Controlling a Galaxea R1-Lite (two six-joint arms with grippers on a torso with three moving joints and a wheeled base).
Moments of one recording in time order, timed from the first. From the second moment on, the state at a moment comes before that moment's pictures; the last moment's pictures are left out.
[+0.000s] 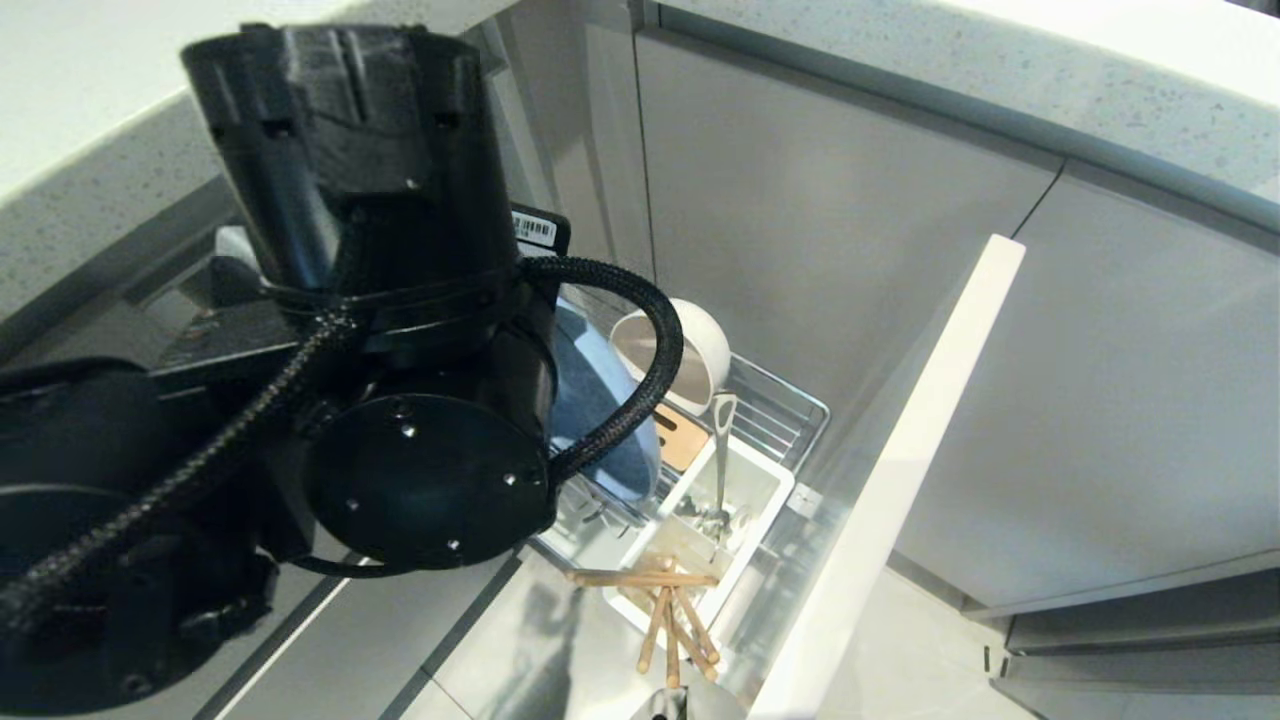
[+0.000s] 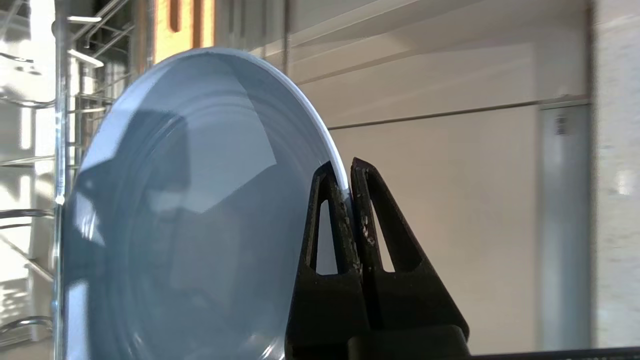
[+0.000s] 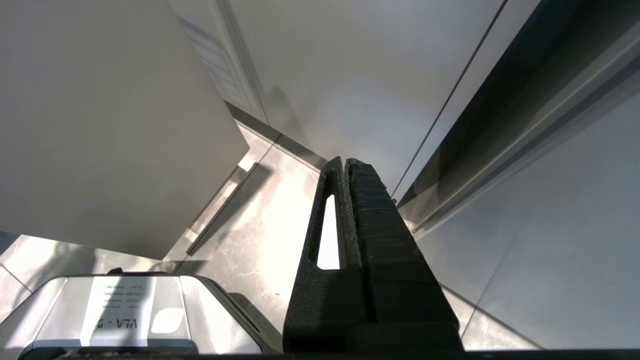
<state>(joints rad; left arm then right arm) -1.05 1.61 -1.13 -0.49 1.22 -1.19 0.00 0.00 0.00 0.00 0.00 0.03</state>
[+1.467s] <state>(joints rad) -1.04 1.65 -1.05 -0.48 1.22 -1.23 0.00 0.00 0.00 0.00 0.00 0.03</state>
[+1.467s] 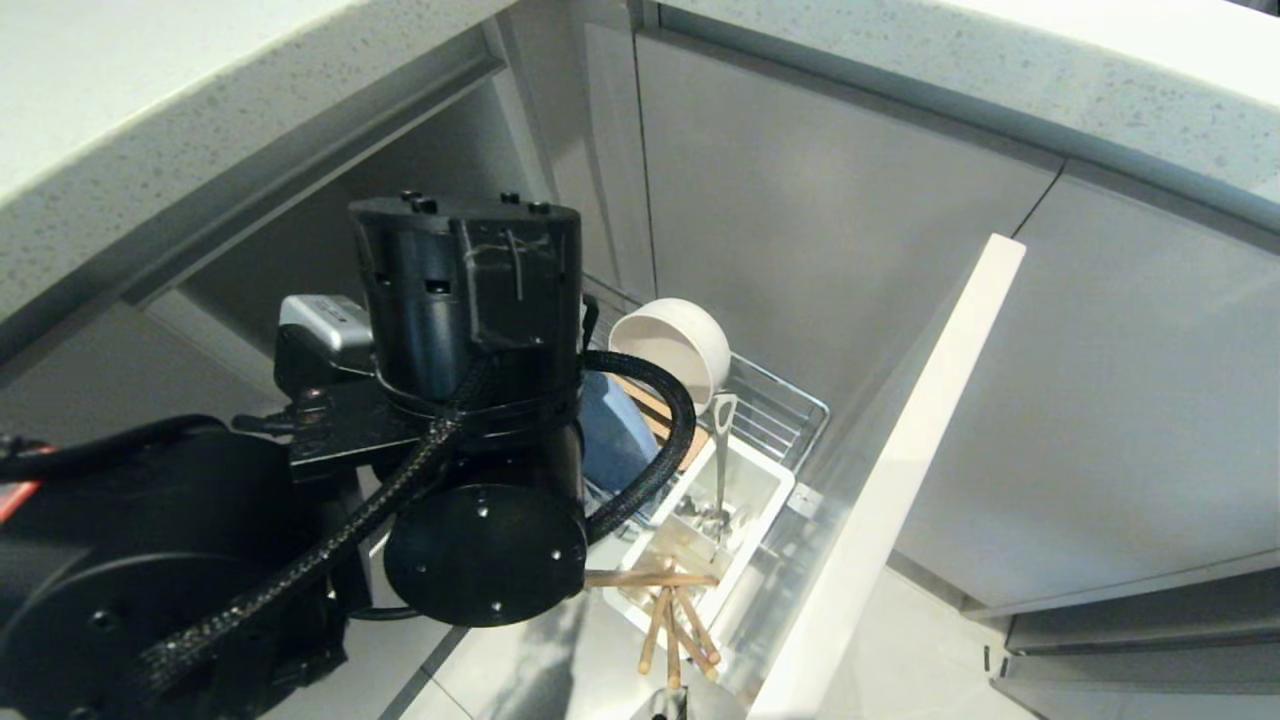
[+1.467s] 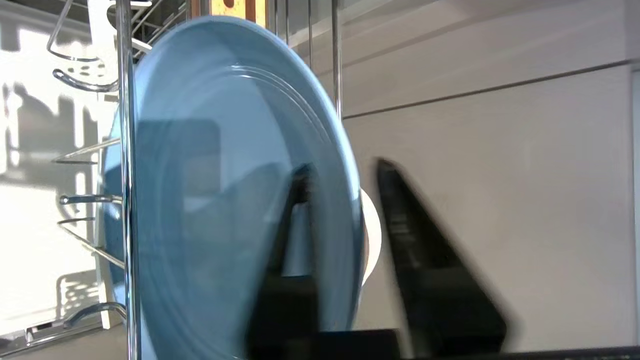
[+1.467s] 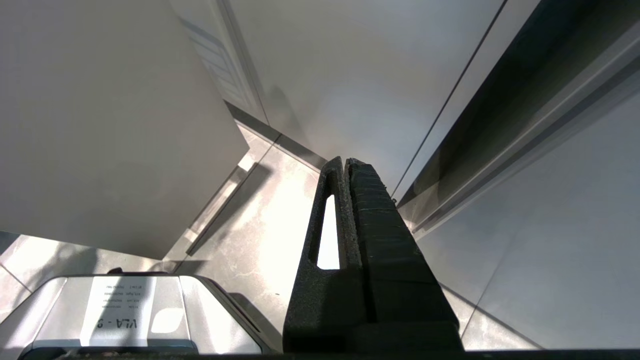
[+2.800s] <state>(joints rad) -1.16 1.56 -1.28 -0.01 1.22 -1.21 0.00 0.00 0.00 0.00 0.00 0.03</state>
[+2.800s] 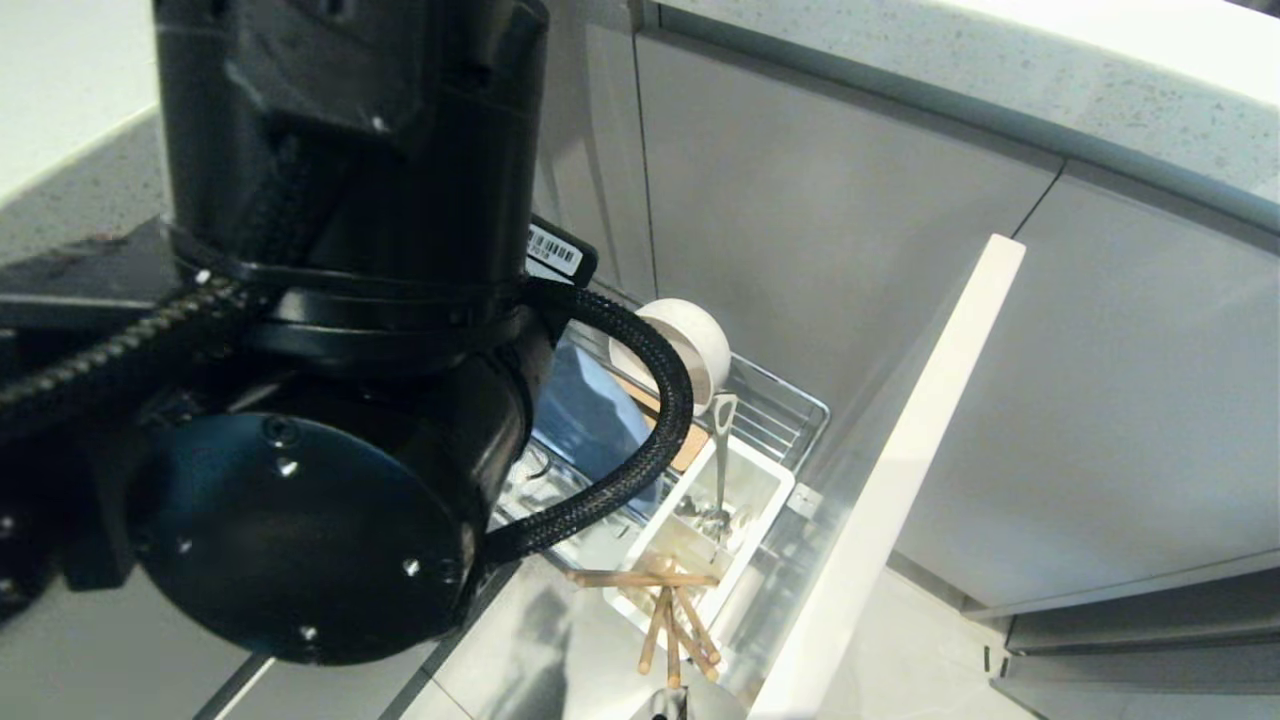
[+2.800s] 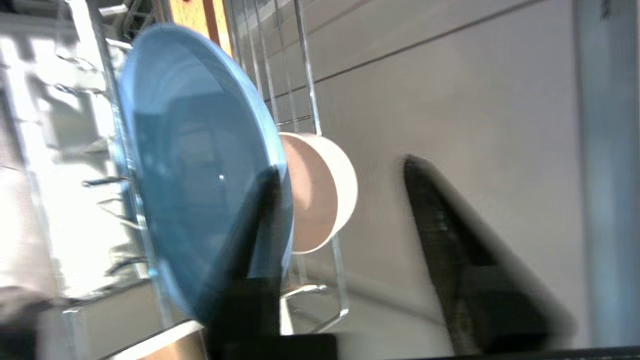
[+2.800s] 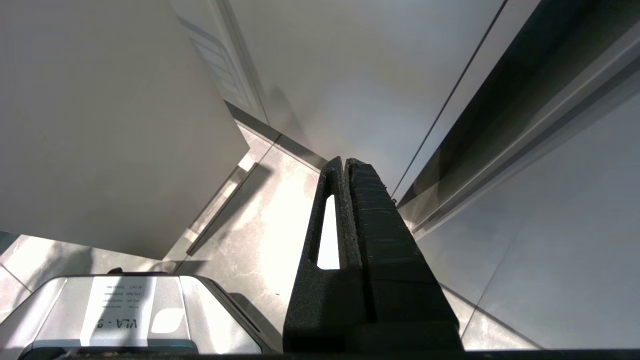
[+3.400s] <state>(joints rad) -1.17 1.56 -1.67 0.11 1.08 -0.79 0.00 0.00 0.00 0.00 0.00 0.03</state>
